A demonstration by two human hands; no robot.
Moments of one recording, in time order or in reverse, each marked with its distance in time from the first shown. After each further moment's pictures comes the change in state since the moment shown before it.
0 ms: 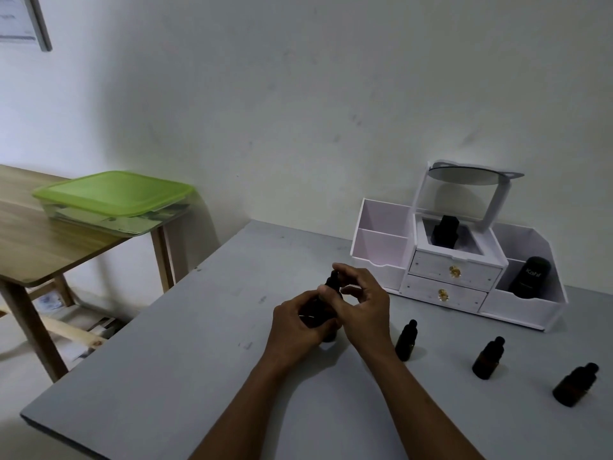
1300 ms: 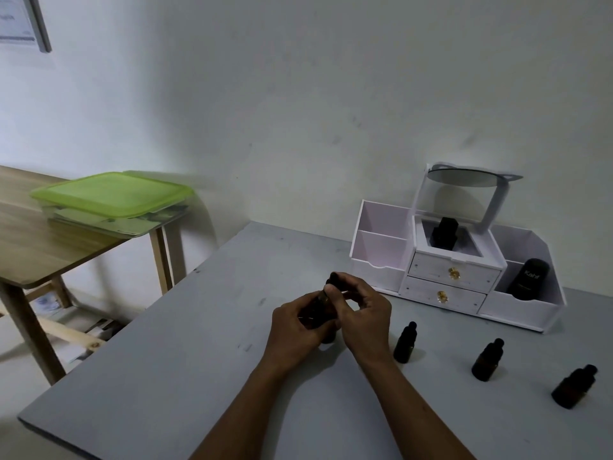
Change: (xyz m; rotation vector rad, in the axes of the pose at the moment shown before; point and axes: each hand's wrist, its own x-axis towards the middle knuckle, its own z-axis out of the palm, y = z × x) left_hand 0.000 -0.002 0.000 0.048 0.000 -0.008; right_hand -0.006 0.007 0.004 -0.073 0.091 -0.011
